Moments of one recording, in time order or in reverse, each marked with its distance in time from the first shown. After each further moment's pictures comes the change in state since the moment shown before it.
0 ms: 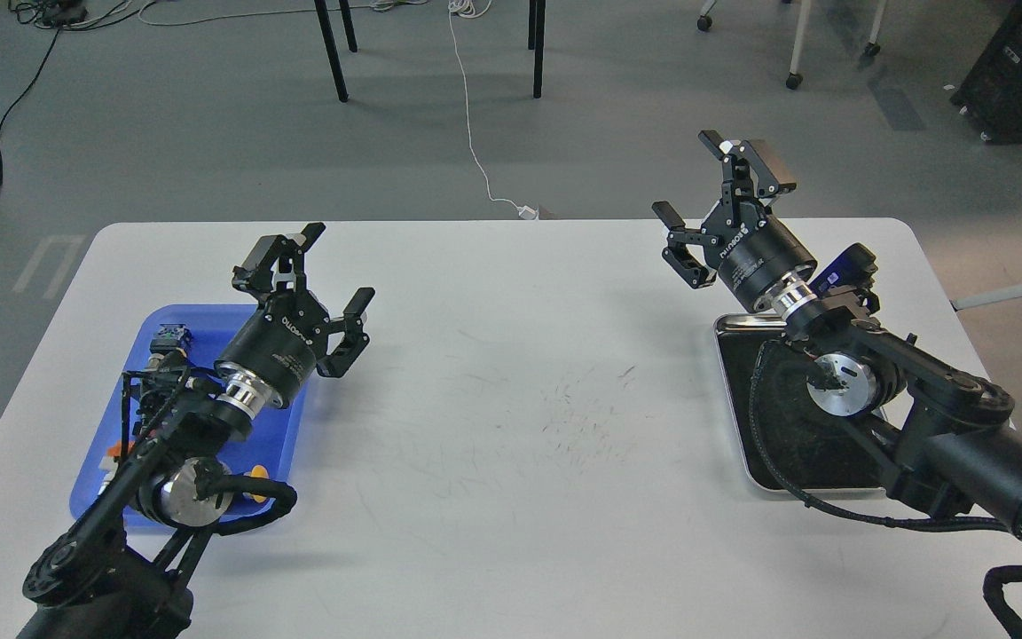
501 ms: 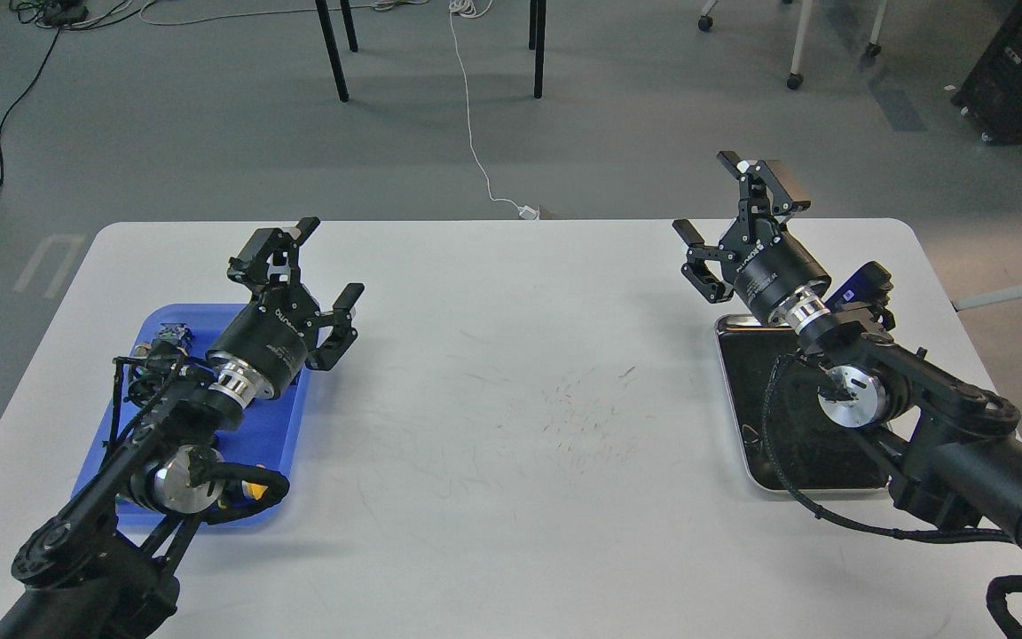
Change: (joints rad) left arm -0.039 0.060 0.032 0.034 -0.021 0.041 -0.008; right arm -0.027 -0.006 -0.003 -0.044 0.006 -0.001 0.000
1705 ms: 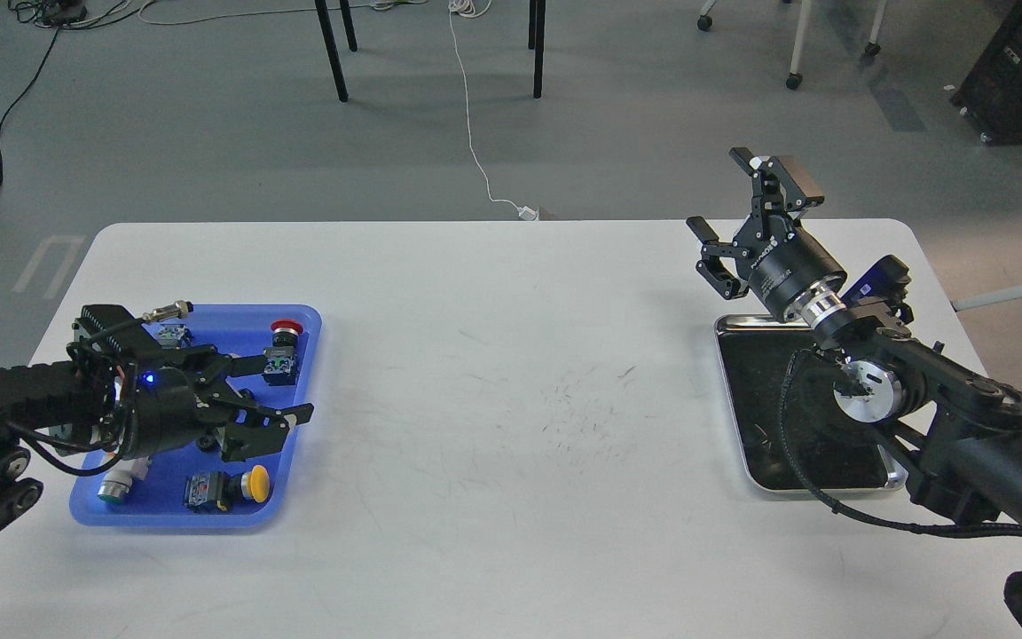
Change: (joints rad) left arm -0.230 0.625 0.571 -0.039 1.518 0.076 -0.349; right arm 0.022 -0.028 -0.018 0.002 -0.003 -0.001 0.000
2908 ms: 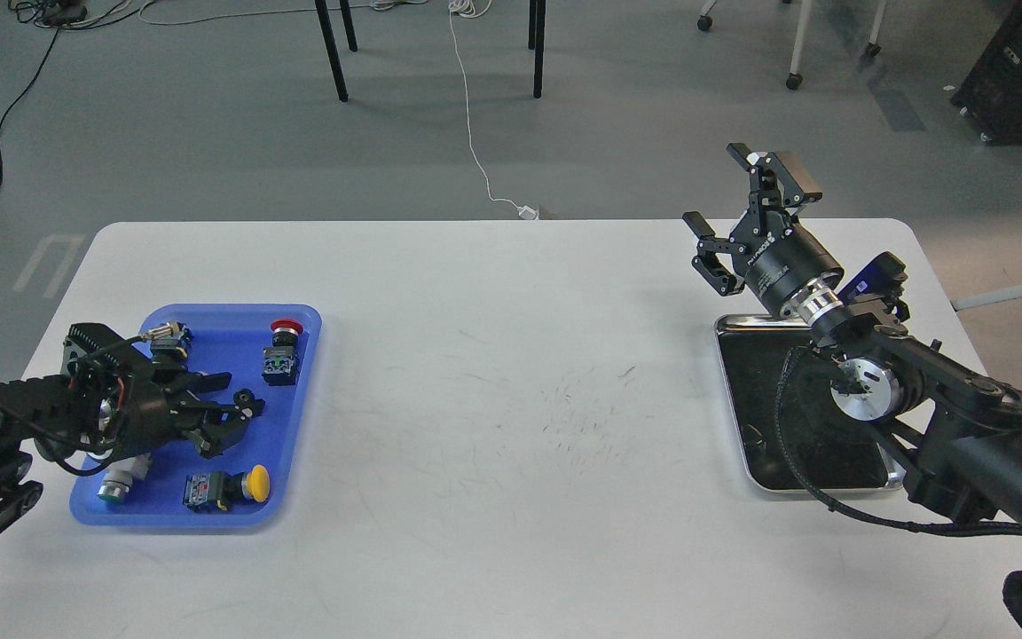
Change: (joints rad) left arm -0.057 -0.109 0.108 0.342 0.003 0.093 0.000; right arm 0.000 0.000 0.008 0.019 0.001 -0.003 0.000
